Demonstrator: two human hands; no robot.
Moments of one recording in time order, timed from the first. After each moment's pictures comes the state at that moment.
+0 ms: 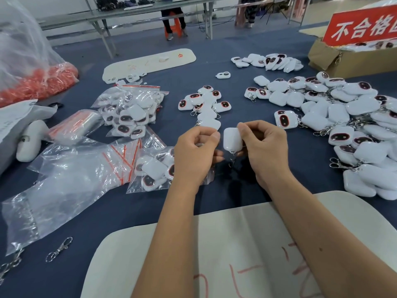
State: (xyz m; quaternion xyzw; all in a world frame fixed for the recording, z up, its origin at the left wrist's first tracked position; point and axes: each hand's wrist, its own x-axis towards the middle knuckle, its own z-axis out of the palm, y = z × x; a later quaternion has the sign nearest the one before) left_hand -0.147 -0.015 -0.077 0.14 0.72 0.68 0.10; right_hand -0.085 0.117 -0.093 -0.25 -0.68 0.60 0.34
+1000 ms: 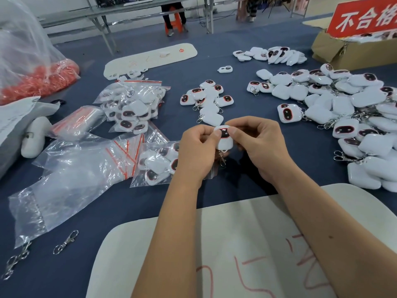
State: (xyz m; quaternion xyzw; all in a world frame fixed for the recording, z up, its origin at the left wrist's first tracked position) left_hand -0.154 -0.017 -0.088 0.16 0.73 0.66 0.12; right_hand -0.084 0.121 -0.095 -0.12 -0.70 0.65 0.27
